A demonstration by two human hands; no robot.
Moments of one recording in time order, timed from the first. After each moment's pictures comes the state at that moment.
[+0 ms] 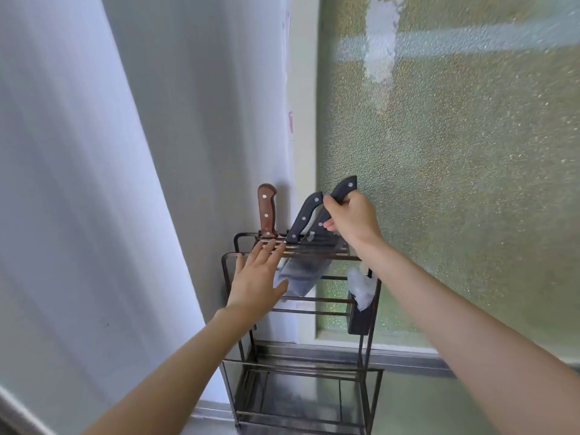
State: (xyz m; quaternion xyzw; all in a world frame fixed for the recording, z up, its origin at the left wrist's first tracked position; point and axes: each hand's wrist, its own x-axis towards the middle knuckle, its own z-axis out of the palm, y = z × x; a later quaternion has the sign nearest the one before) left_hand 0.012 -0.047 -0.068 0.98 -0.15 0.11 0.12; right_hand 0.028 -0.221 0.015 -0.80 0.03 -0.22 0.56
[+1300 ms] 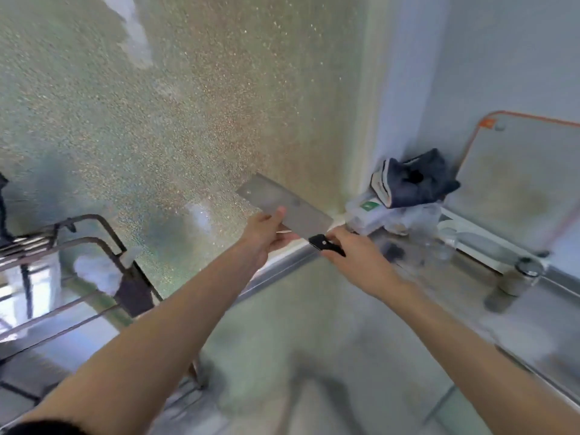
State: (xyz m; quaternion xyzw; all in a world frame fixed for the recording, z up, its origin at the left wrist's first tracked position) left_hand -0.102 -0.419 -0.086 0.67 -0.16 -0.34 0.64; right_hand -0.247 -0.510 -0.110 -0.90 0.28 -0.14 0.30
